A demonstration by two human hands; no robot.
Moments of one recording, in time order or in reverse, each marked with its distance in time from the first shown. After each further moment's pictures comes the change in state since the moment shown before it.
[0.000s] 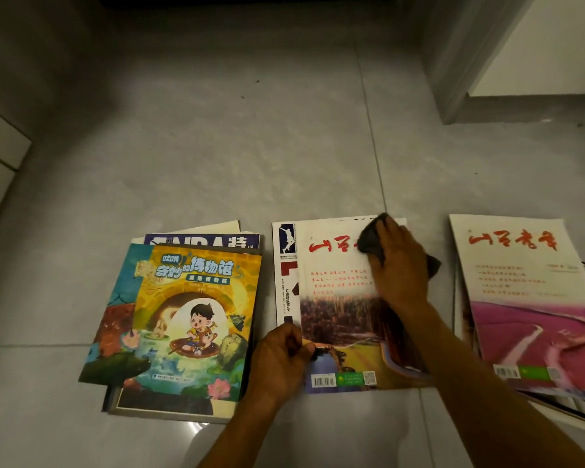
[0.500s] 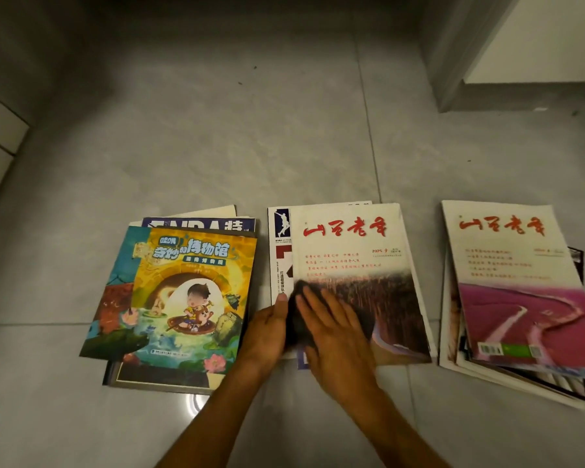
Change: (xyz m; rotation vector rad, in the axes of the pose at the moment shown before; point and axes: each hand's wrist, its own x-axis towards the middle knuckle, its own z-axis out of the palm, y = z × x) left_hand 0.001 0.008 -0.008 -0.185 -0.016 -0.204; right_hand -0.156 -0.066 0.015 -0.056 -0.173 -0.415
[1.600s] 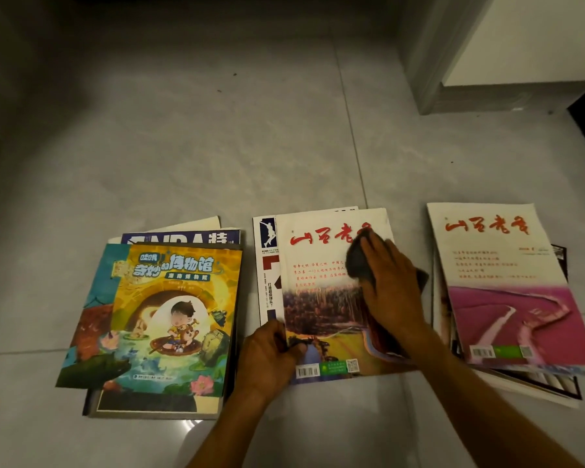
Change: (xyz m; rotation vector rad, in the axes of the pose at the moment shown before) left_hand -0.004 -0.008 0.011 0.262 0.016 0.178; right_hand 0.056 0.121 -0.031 0.031 0.164 0.308
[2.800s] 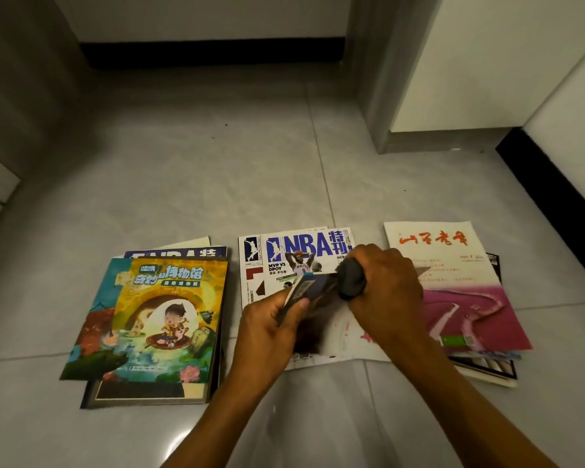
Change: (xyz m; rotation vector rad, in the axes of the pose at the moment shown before) left_hand -0.078 0.088 -0.014 -0.196 0.134 0.585; right_hand -0.059 -0.071 -0.150 0.092 0.186 -0.020
